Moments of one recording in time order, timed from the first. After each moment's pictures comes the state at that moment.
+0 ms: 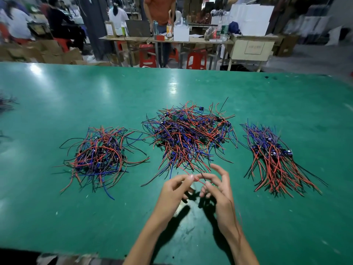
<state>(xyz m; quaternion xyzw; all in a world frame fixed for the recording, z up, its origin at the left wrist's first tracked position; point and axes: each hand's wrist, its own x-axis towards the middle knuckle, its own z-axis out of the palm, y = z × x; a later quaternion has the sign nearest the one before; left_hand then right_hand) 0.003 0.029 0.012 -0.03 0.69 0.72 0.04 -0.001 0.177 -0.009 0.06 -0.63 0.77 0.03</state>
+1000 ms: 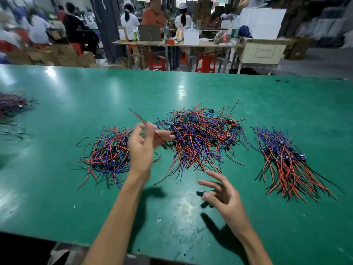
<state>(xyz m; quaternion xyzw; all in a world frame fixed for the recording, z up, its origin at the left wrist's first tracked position) -0.043 -0.054 0.093 0.00 0.60 0.76 -0.25 0.006 0.179 0.000 0.09 -0.68 0.72 -0.05</state>
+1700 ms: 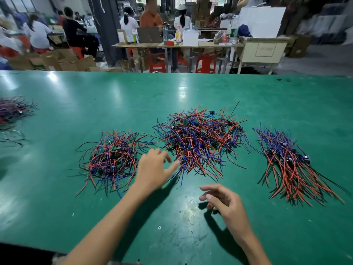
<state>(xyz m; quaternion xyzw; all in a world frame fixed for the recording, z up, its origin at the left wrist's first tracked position) -0.070 -0.068 0.026 0.02 0.98 0.13 -0.16 0.002 0.178 0.003 0.07 -0.71 0.70 -0.05</state>
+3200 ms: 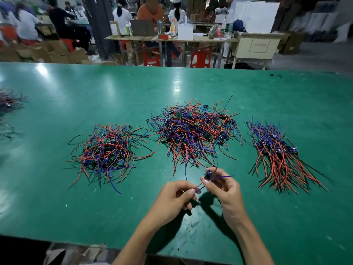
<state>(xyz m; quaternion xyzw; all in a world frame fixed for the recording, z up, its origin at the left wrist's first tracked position) 0.022 0.006 0.011 0.02 0.75 0.65 0.10 -0.005 0.182 -0.004 0.05 -0.61 0.79 0.00</state>
